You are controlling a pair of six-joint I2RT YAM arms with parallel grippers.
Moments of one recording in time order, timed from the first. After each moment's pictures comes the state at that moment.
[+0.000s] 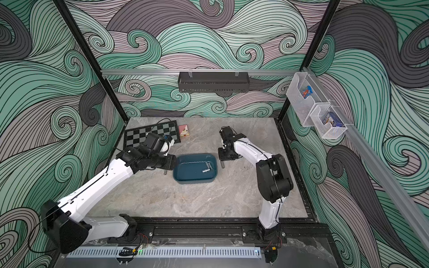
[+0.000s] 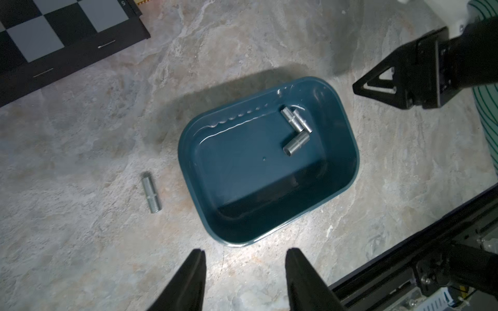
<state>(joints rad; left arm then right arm) -0.55 1.32 1.21 -0.88 0.07 -0.33 0.38 1.82 1.35 -0.83 -0.03 0.28</state>
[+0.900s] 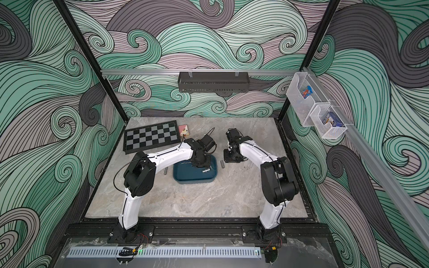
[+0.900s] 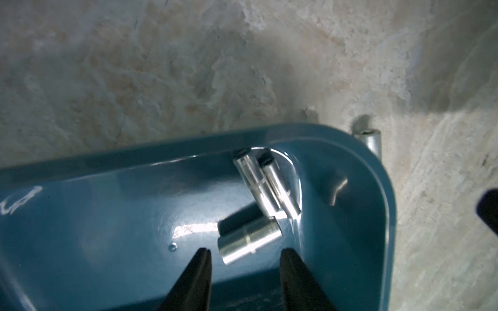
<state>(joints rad) -0.79 2.12 1.72 -0.89 -0.05 -0.75 0.33 1.77 1.26 -0.80 -0.05 0.30</state>
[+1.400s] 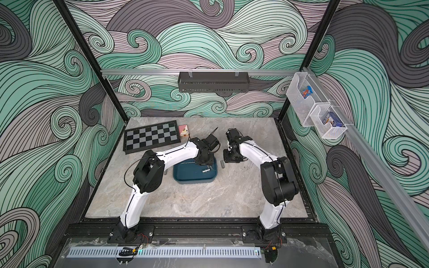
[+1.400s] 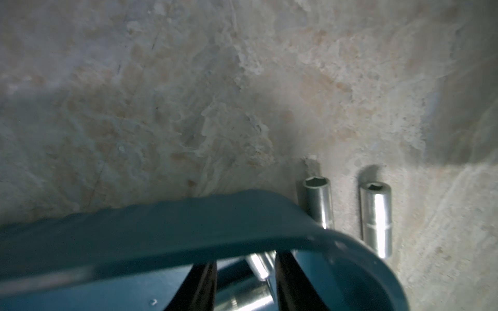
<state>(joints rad) -0.79 2.25 1.84 -0.90 -0.10 -0.77 0.33 1.77 1.26 -0.80 -0.07 0.30</state>
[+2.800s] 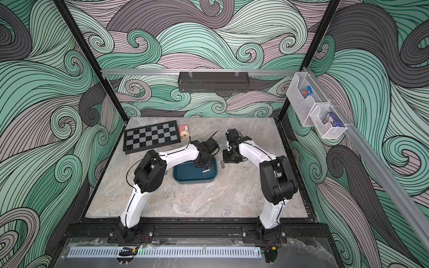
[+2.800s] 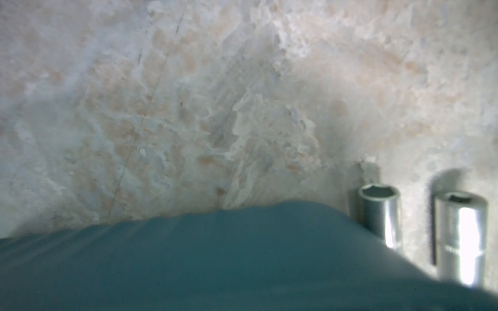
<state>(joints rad) -0.79 2.24 1.77 -0.89 -0.17 -0.71 0.33 1.79 1.26 -0.79 -0.09 0.30</state>
